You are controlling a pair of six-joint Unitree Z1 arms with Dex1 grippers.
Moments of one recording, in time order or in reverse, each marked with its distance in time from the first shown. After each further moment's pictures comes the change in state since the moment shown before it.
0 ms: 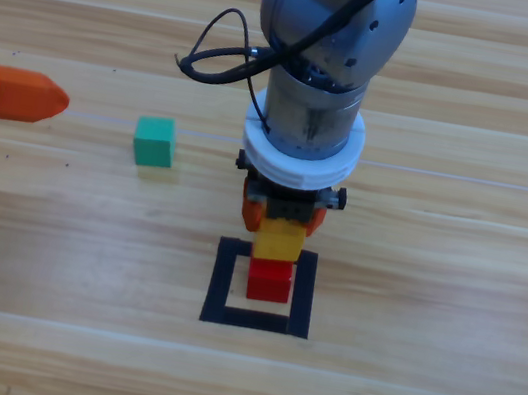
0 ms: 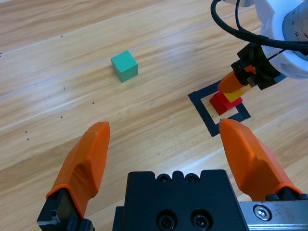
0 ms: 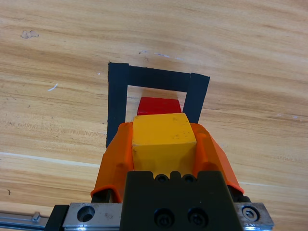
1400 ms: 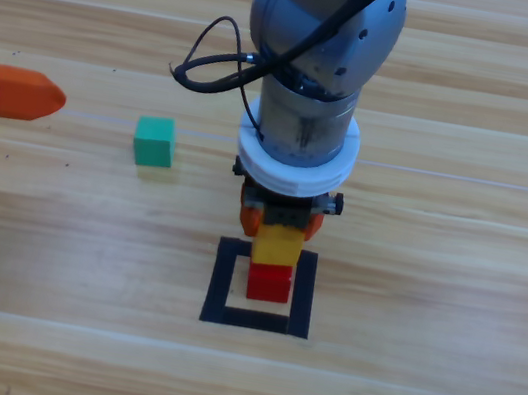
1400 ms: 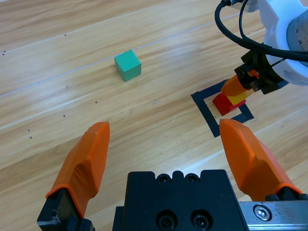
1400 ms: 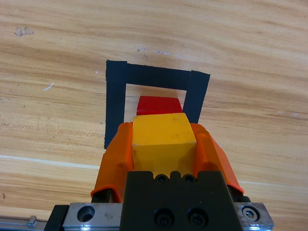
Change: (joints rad) arm 0 0.012 0.000 0.003 0.000 0.000 0.000; arm 1 0.015 0.011 -0.007 0.012 -0.020 0.017
